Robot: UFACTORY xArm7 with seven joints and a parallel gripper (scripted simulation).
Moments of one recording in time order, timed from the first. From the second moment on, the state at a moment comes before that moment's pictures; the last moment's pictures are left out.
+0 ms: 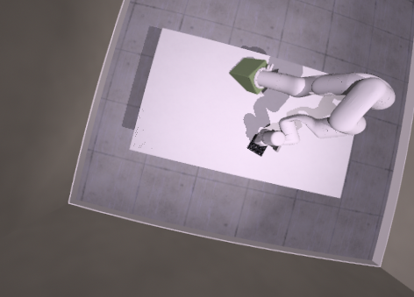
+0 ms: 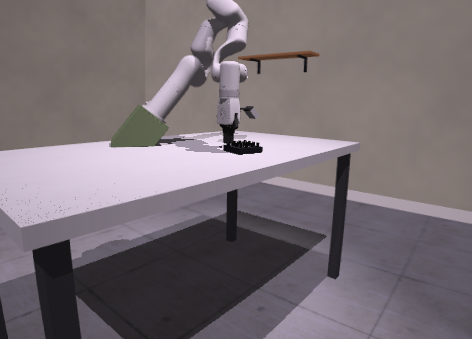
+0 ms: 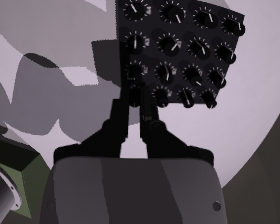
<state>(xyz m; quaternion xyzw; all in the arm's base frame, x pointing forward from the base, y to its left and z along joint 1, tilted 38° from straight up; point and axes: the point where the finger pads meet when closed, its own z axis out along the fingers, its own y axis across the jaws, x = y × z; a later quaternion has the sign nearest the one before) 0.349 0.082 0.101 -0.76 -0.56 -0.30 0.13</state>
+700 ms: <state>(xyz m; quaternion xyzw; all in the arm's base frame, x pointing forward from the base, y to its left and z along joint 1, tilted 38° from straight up) 0.349 0.082 0.101 -0.75 -0.57 -0.30 0.13</state>
